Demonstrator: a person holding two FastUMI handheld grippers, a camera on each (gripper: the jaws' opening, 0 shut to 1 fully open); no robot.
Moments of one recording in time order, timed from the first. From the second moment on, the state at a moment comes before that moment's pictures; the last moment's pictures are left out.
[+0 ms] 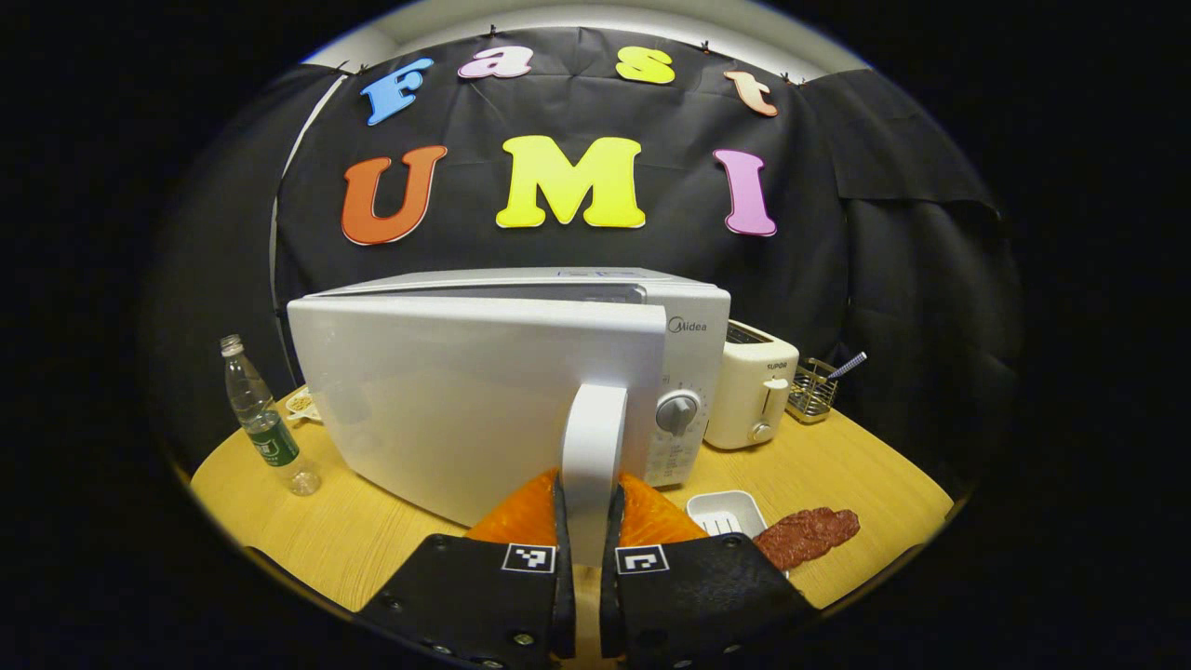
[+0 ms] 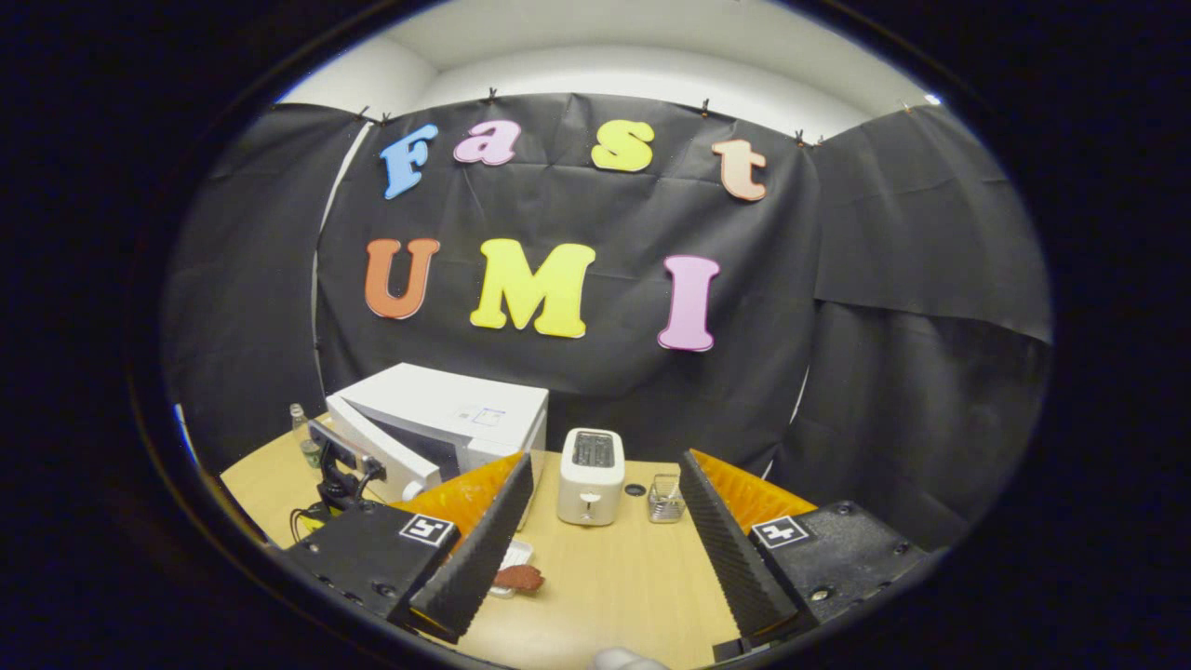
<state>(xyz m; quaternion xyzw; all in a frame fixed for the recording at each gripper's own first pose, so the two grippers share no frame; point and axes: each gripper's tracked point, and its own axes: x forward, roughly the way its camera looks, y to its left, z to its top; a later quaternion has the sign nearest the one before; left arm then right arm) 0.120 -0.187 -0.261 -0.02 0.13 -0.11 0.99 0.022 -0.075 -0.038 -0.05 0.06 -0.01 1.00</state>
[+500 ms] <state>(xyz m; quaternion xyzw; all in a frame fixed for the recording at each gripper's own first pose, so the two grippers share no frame) 0.061 -0.109 -0.263 0.00 0.13 -0.05 0.99 -0.015 -0.050 -0.051 -0.04 0.08 0.01 1.00</state>
